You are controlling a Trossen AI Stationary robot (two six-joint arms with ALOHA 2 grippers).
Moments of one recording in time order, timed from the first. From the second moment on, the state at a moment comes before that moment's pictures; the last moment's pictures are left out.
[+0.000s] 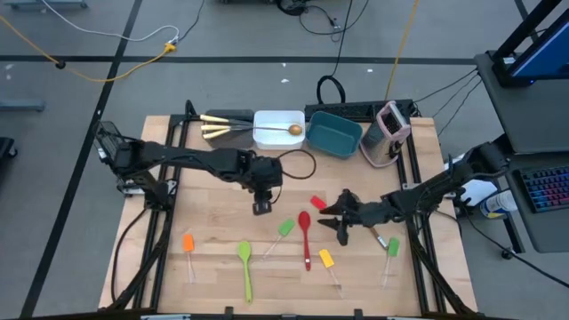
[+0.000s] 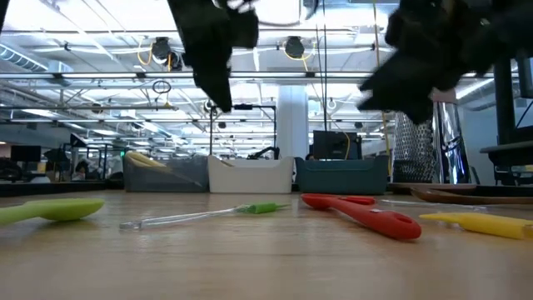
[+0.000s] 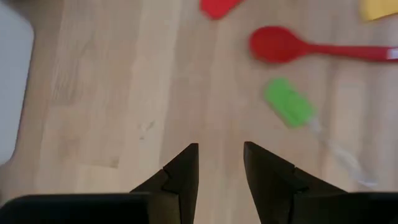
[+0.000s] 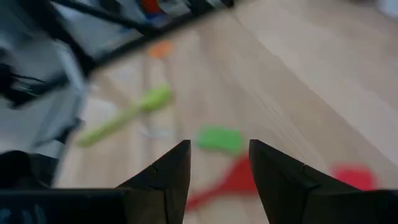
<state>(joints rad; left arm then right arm) 0.02 1.67 1.38 -0.84 0.00 -0.12 0.38 1.29 0.46 0.42 0.38 0.60</state>
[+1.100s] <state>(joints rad) -0.07 1.26 1.36 -1.11 -0.50 -0.21 0.36 1.71 1.05 0.03 0.24 0.79</state>
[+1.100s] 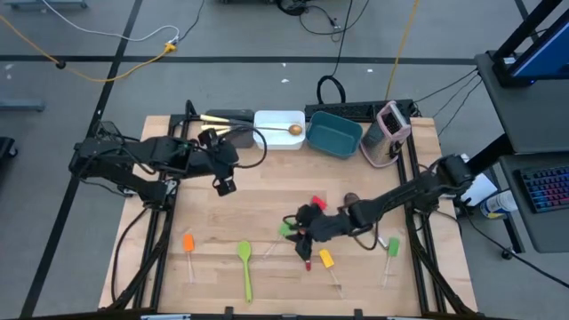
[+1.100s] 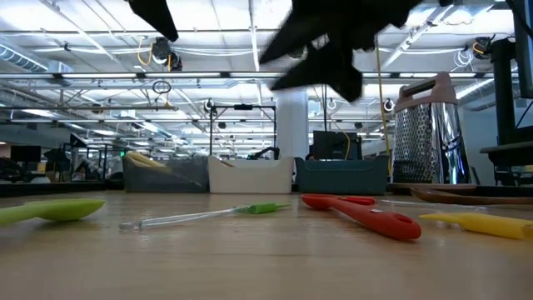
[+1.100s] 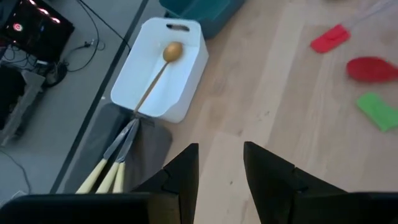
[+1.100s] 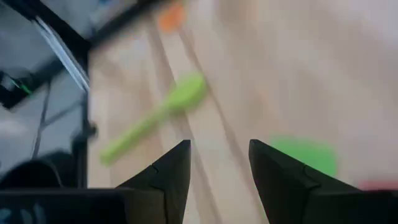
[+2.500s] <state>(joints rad) -0.07 1.26 1.23 -1.10 -0.50 -0.23 0.36 1.94 1.01 -0.17 0.40 0.95</state>
